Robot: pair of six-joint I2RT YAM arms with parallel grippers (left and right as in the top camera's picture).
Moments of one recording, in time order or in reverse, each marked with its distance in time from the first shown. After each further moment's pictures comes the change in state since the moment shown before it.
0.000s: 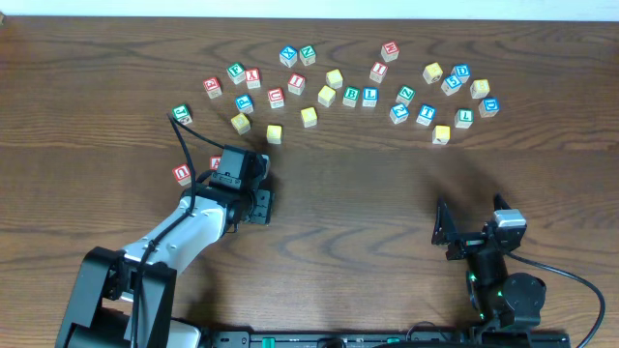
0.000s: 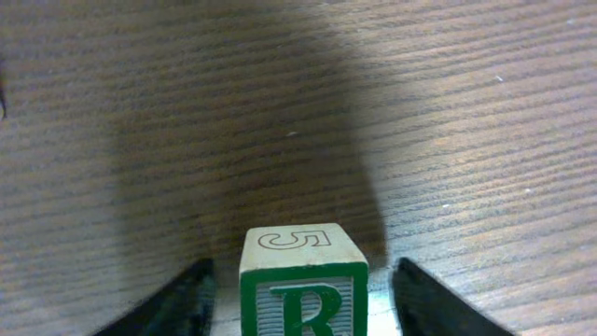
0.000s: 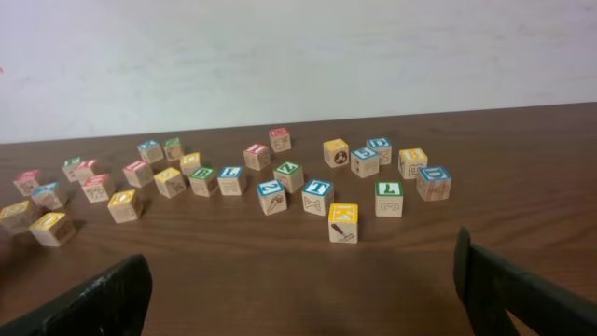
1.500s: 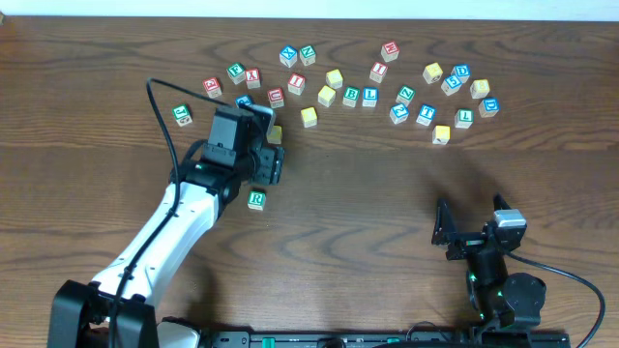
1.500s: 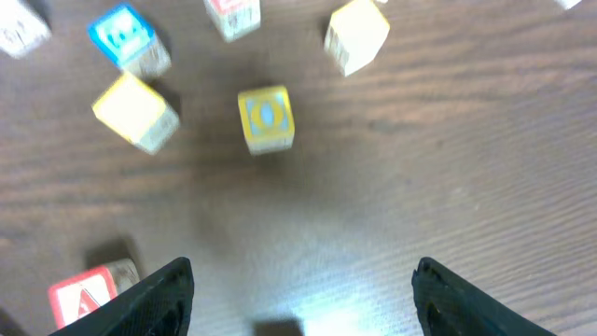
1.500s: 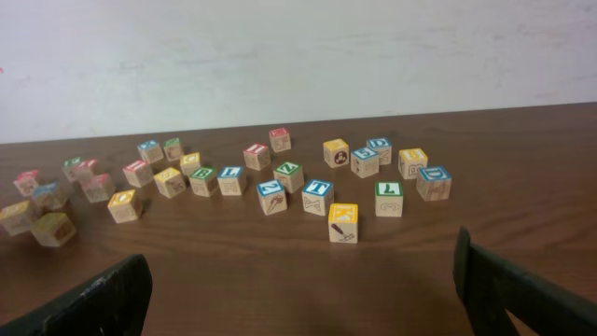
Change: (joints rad) left arm 0.000 -0.093 0.241 -0.044 -0.001 0.068; right arm 0.000 0.000 0.000 0.000 0.000 0.000
